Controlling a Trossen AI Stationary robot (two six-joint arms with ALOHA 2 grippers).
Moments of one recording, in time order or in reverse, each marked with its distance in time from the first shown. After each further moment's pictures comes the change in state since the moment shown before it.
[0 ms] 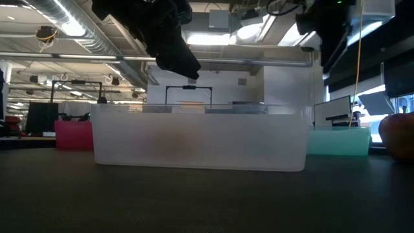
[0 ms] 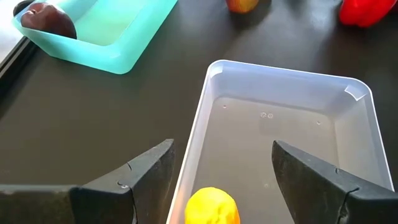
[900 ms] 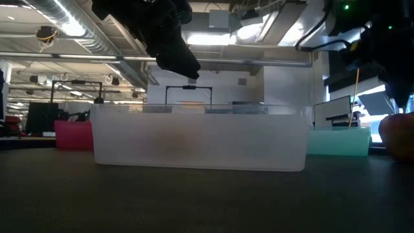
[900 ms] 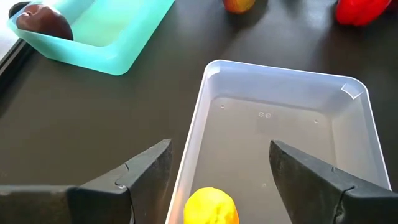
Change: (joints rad) left arm 0.000 0.000 0.000 0.000 0.000 0.009; right arm 0.143 -0.204 -0.435 -0.012 -0.222 0.331
